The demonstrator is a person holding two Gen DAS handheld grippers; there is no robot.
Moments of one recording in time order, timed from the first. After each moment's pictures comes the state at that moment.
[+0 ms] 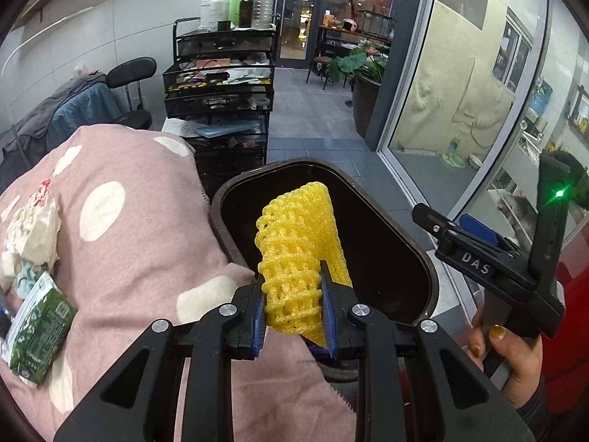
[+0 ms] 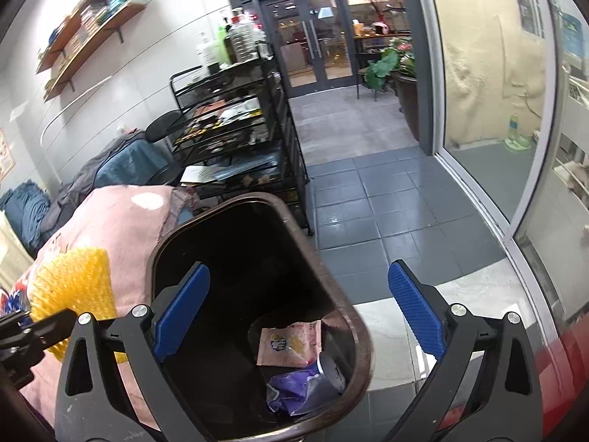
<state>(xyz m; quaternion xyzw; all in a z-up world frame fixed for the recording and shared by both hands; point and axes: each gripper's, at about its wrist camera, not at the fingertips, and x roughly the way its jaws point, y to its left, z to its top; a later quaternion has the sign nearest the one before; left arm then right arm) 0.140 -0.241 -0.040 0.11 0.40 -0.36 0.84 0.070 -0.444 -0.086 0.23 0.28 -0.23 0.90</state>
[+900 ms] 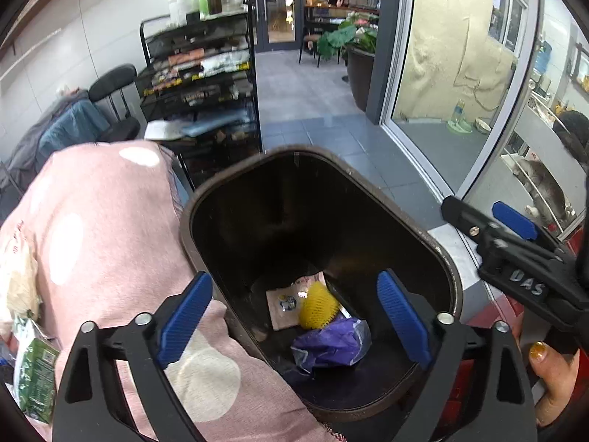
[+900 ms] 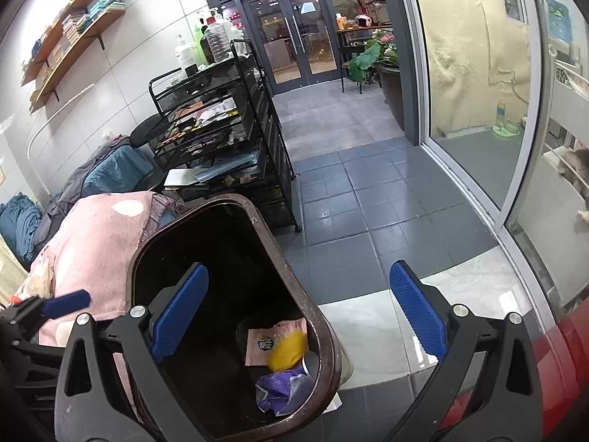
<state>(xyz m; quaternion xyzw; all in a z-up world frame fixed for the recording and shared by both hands) 0.146 -0.290 -0.059 0.18 0.39 -0.35 0.83 0.064 -0.465 -0.092 0.24 0.29 -0.25 0.89</state>
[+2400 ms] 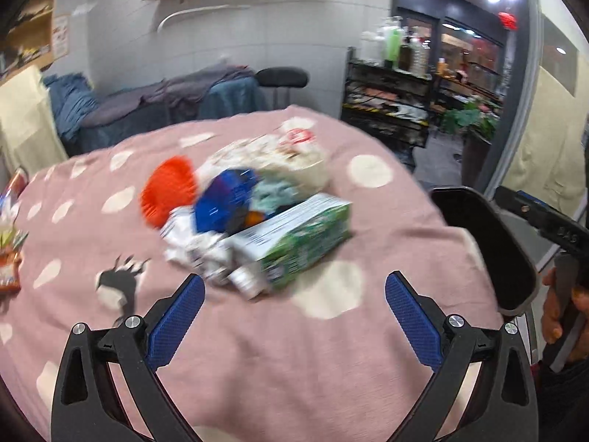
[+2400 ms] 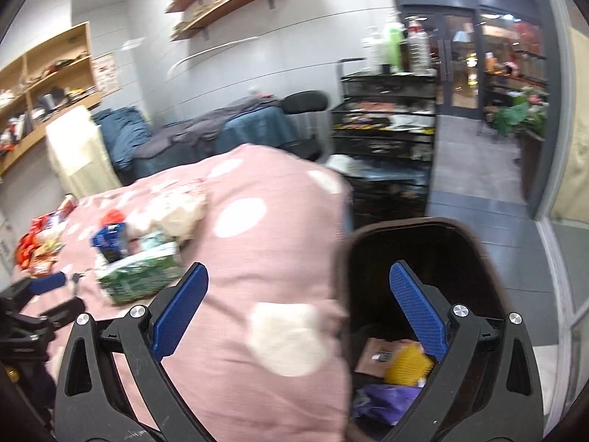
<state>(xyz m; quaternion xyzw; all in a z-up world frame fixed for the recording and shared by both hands) 0.134 -0.002 -0.031 0.04 0.36 -0.14 0.92 0.136 -0.276 -0.029 0.11 0.28 0.03 0.95</state>
